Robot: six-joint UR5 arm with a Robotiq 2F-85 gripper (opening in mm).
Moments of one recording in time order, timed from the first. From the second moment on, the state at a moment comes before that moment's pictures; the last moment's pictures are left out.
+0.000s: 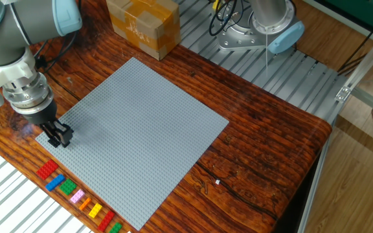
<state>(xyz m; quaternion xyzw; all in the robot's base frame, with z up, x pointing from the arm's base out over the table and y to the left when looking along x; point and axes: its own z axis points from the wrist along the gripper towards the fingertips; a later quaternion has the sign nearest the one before) 0.704 -0.145 0.005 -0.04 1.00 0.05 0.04</state>
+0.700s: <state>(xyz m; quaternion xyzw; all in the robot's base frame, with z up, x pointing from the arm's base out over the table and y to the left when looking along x) 0.703 -0.151 0.006 -0.04 1.00 0.04 0.04</state>
